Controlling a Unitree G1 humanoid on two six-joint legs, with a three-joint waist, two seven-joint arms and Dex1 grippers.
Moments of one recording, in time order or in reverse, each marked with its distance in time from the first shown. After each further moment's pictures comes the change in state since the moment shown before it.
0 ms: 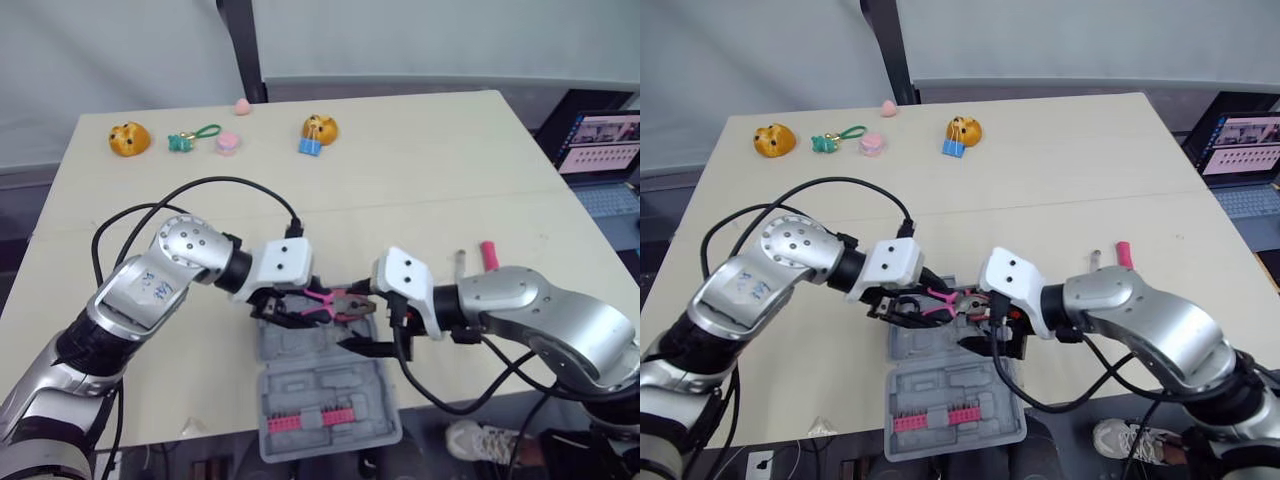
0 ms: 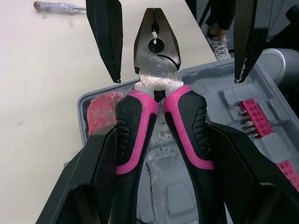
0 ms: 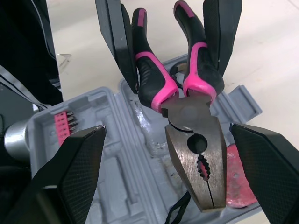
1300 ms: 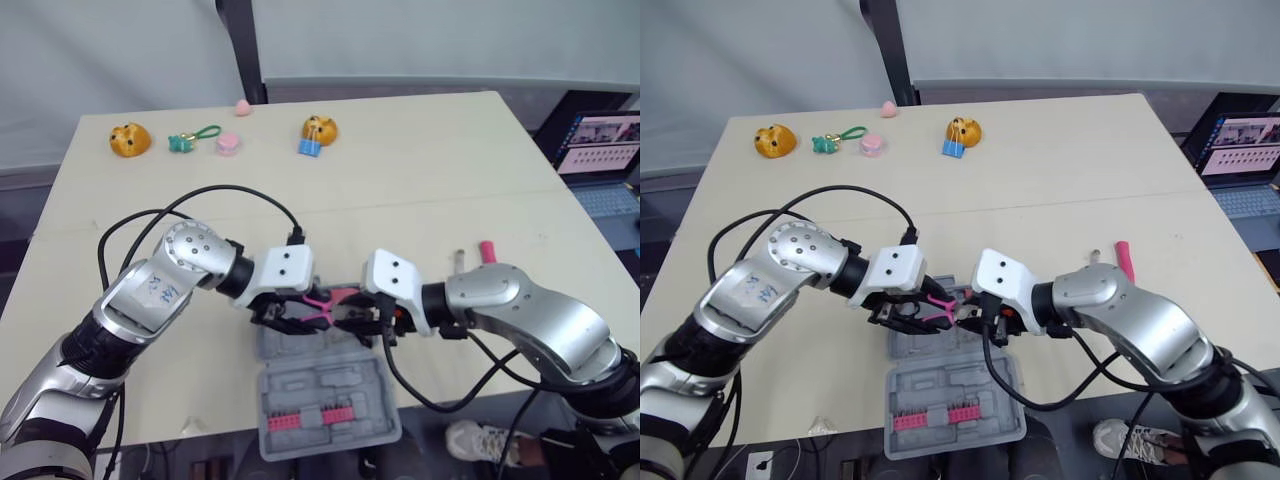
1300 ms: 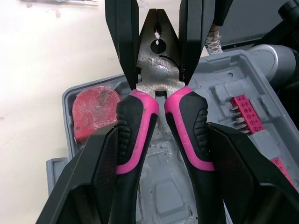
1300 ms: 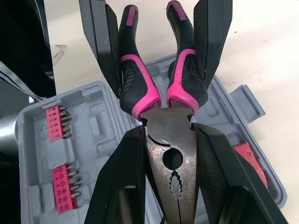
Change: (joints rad) left arm 0.015 -0.010 -0.012 -0.006 0.020 0.015 -0.010; right arm -0.018 0.046 0.048 0.048 -0.099 -0.017 0.062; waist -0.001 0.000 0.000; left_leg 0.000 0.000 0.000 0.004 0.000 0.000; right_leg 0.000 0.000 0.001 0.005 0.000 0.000
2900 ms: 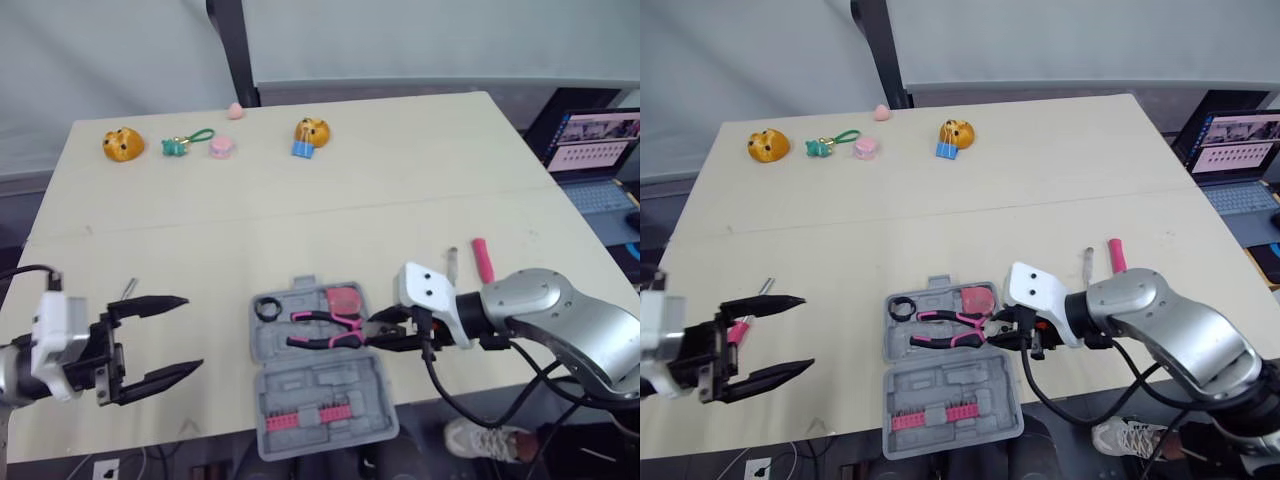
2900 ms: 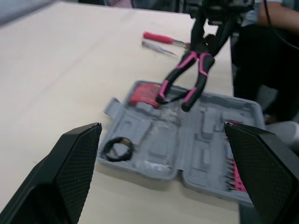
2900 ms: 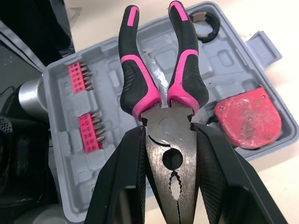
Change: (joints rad) left arm 1.000 -0.117 1.099 -0.119 -0.371 -0.390 -0.092; right arm 0.113 -0.183 -0.082 -0.011 0.019 -0.069 0.162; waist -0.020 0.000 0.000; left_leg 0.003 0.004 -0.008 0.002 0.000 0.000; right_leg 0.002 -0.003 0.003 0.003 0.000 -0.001
